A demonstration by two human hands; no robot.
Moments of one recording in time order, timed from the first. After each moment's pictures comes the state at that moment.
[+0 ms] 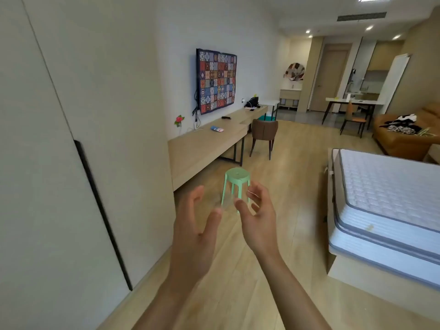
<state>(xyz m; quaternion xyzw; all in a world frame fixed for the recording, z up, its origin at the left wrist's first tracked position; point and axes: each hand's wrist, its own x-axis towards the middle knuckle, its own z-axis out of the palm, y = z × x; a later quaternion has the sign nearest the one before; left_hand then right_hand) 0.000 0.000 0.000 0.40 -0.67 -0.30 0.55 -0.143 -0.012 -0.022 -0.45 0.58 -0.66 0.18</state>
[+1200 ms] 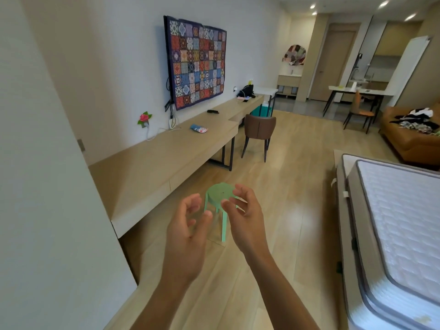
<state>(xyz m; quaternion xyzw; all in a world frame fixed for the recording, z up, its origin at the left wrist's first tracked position) -0.328 -0.517 -0.035 0.44 -0.62 -0.40 0.52 -0.462 -0.524 -0.052 -0.42 0.60 -0.62 0.26</state>
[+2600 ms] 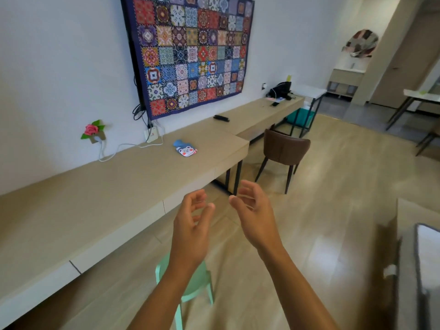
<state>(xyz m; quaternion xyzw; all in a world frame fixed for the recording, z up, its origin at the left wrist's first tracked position) -0.879 -1.177 -0.068 0.49 -0.53 -0.40 0.57 -1.020 -1.187 -0.057 -0.52 0.59 -0.53 0.32</state>
